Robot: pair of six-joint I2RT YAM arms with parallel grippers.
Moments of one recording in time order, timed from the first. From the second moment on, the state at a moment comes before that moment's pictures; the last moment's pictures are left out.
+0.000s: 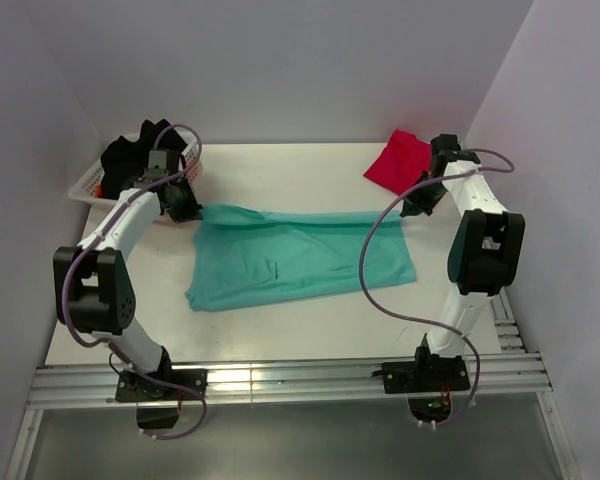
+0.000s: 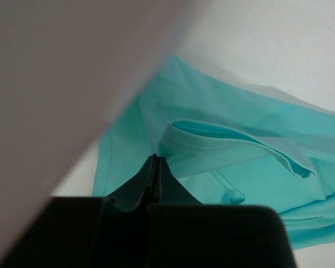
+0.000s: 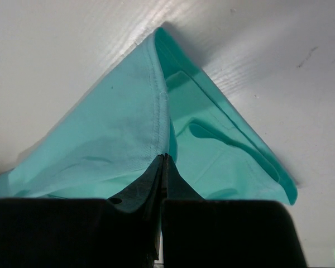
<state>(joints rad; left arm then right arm) -0.10 1.68 1.33 -0.60 0.06 -0.48 -0.12 1.90 1.58 -0.93 -0.15 0.65</state>
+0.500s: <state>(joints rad) -0.11 1.39 1.03 -0.60 0.04 -0.52 -0.15 1.82 1.36 -0.91 -0.08 0.64</state>
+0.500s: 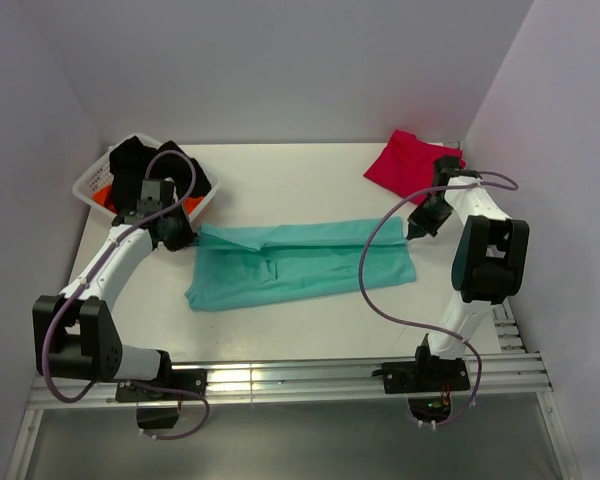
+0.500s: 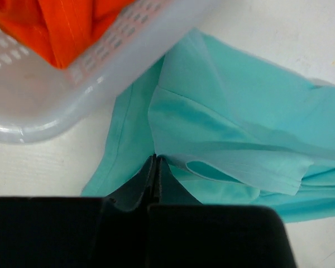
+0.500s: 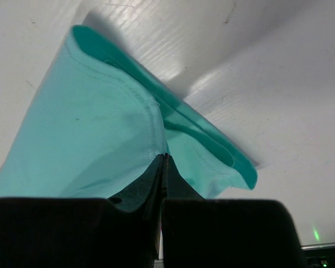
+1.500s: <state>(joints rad) -0.17 1.52 1.04 -0.62 -0.02 -0.68 -0.04 1.94 1.66 -0.96 -0.05 0.68</state>
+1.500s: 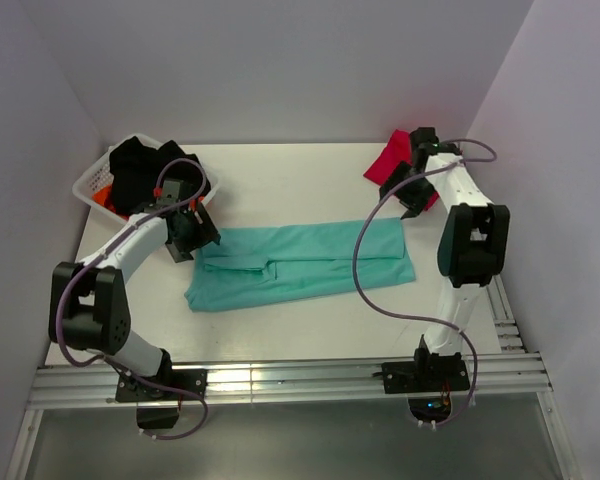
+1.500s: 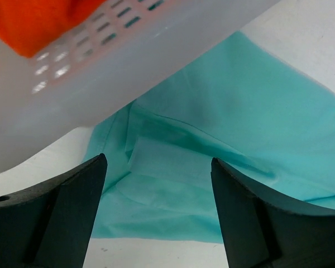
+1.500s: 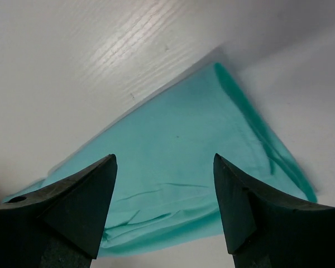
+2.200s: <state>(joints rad) -0.24 1.76 1.20 -0.65 0.00 -0.69 0.02 2.16 1.68 -0.99 0.07 0.62</state>
